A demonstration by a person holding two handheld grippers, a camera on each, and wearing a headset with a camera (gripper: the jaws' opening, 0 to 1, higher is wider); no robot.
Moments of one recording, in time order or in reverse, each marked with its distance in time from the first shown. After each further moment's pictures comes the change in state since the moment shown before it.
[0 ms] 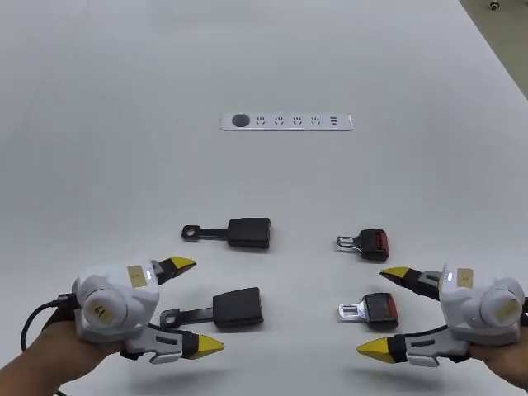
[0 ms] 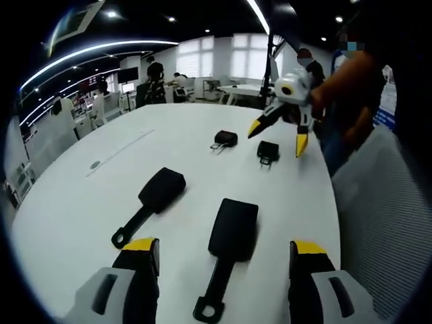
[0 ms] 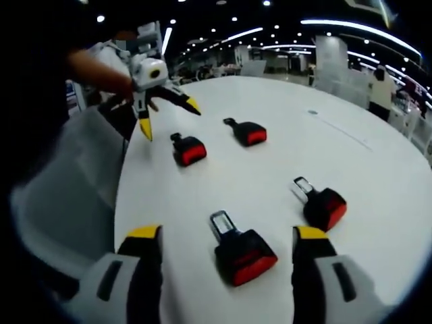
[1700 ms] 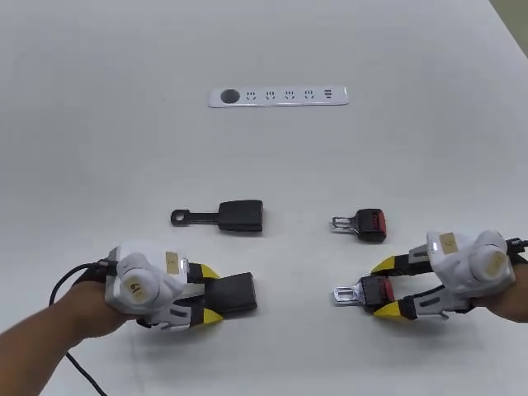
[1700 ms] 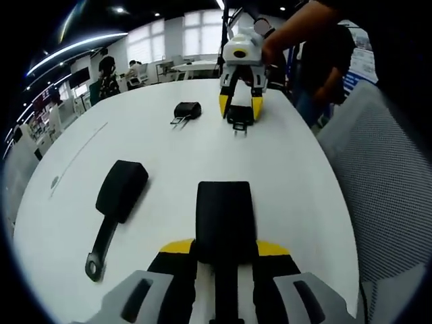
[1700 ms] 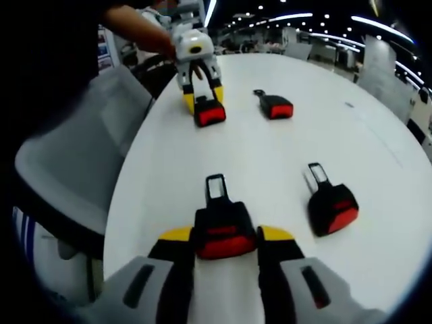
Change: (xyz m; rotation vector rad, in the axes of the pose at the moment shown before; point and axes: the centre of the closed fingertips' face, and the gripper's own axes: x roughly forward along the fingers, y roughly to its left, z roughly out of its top) left arm 0.044 -0.008 -0.025 0.193 0.159 -0.200; right arm 0.000 -0.012 -0.032 -0.201 0.179 0.203
